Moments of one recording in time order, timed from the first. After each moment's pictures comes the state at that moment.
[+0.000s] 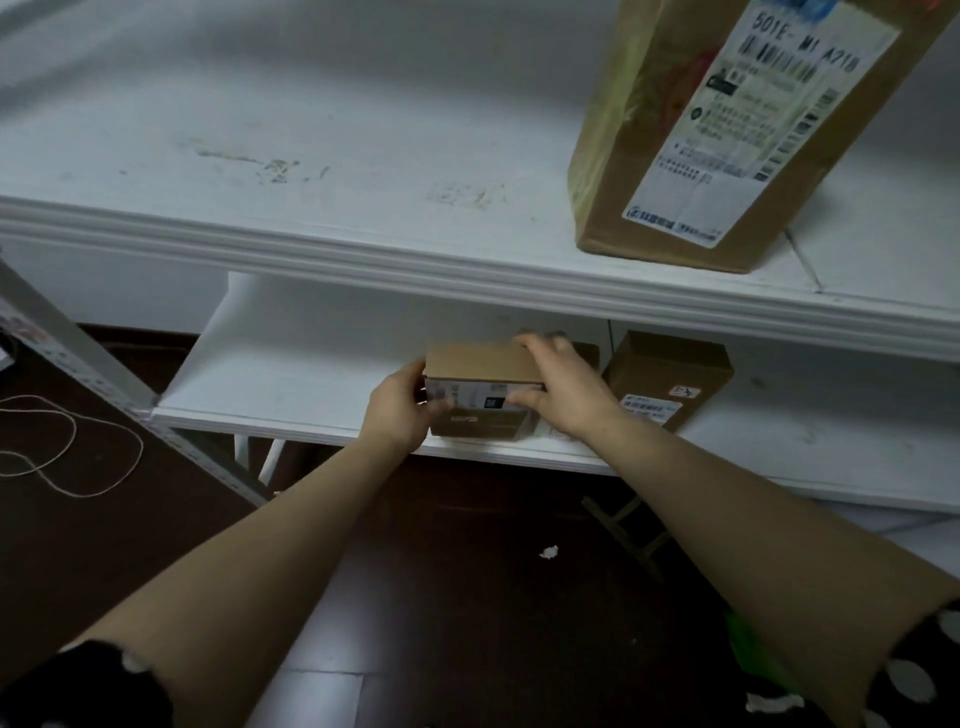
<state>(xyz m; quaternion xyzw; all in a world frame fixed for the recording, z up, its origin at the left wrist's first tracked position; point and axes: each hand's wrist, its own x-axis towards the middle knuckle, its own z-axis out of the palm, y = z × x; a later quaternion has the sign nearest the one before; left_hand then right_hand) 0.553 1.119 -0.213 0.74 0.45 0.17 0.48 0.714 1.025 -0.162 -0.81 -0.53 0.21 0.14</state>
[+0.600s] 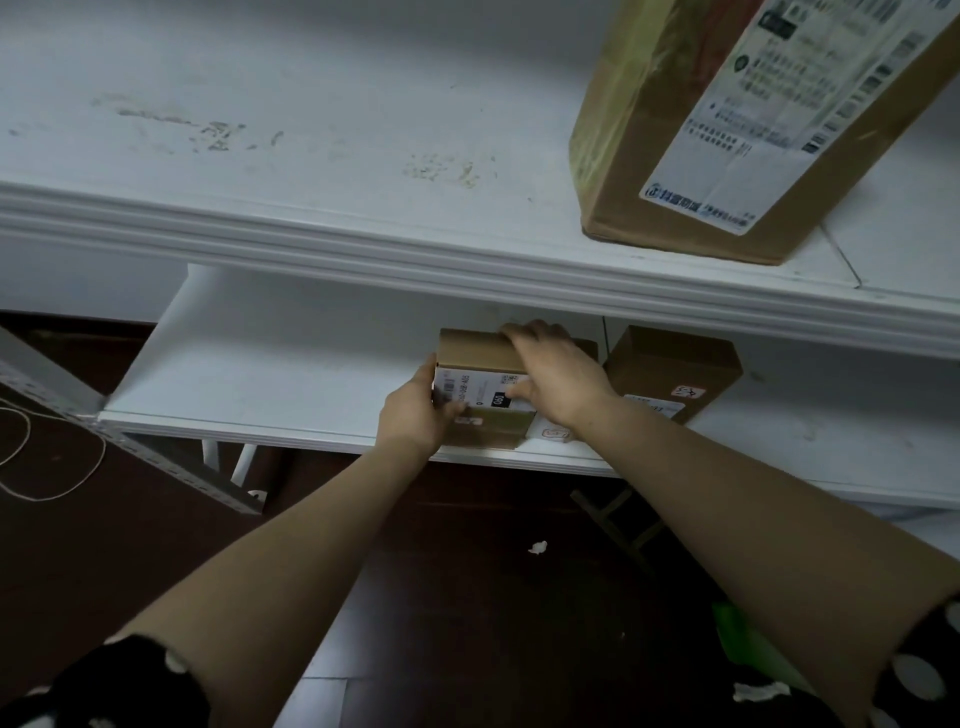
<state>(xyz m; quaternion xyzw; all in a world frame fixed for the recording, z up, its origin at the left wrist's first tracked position) 0.594 1.122 -0.251 0.74 0.49 0.10 0.44 0.733 1.051 -0.181 -0.81 -0.57 0.13 0.01</state>
